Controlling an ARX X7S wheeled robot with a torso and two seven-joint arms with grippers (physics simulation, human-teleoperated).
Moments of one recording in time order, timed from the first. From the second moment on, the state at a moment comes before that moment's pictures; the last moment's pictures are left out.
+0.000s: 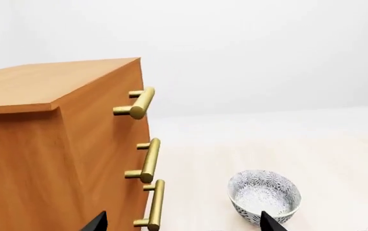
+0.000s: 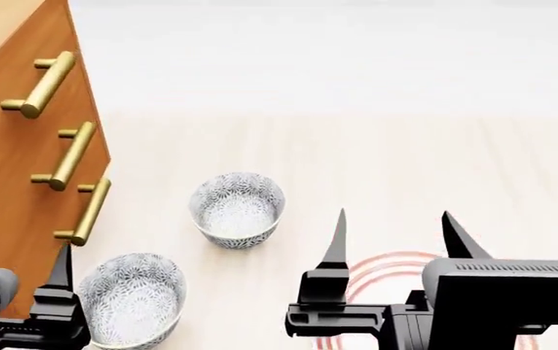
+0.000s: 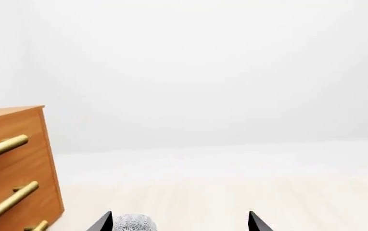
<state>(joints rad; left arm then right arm) -0.25 -0.31 0.05 0.79 -0.46 -0.98 -0.37 0.26 0.26 -0.02 -0.78 0.53 0.84 0.33</state>
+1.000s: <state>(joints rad) -0.49 -0.73 0.94 0.80 0.37 -1.03 -0.40 0.22 0.28 -0.06 -0.75 0.51 0.75 0.32</state>
